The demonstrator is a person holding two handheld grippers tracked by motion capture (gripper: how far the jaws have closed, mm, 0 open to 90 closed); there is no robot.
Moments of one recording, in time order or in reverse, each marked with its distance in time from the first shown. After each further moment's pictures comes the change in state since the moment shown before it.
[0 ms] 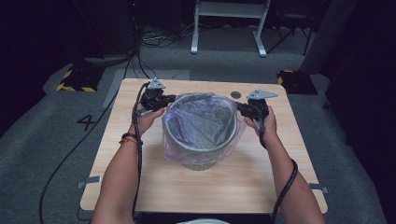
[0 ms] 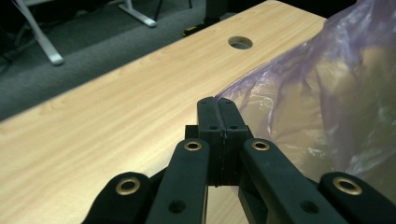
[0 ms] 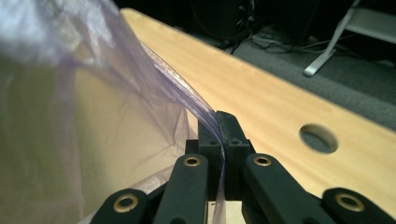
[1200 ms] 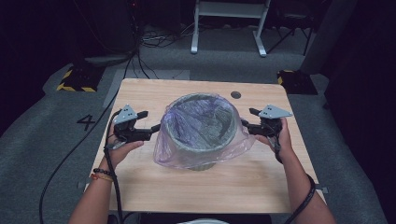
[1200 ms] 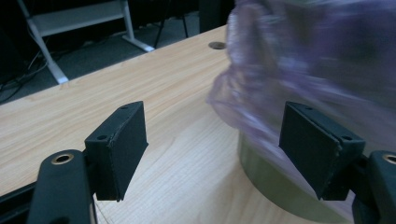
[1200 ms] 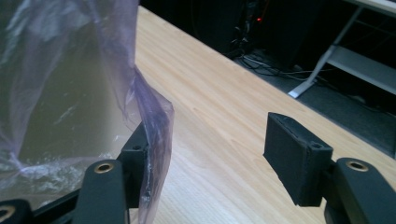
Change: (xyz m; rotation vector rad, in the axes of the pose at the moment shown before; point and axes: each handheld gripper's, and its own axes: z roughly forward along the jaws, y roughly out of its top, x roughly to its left) left arm -0.035 -0.075 -0.100 -0.150 -0.001 0.036; right arm 0.005 -0.040 -0.048 -0.069 -0.034 -0.154
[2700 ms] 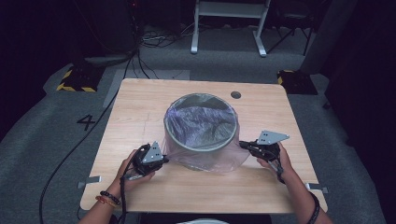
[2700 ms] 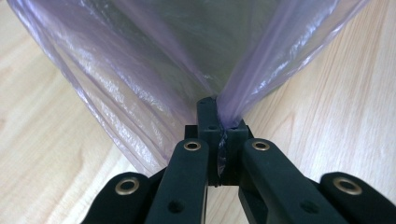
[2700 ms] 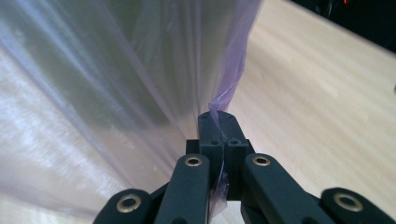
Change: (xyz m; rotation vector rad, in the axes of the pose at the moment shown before) left arm -0.079 -0.061 0.026 0.302 -0.140 0.266; right arm 0.041 -0.059 -0.014 0.052 0.278 -0.045
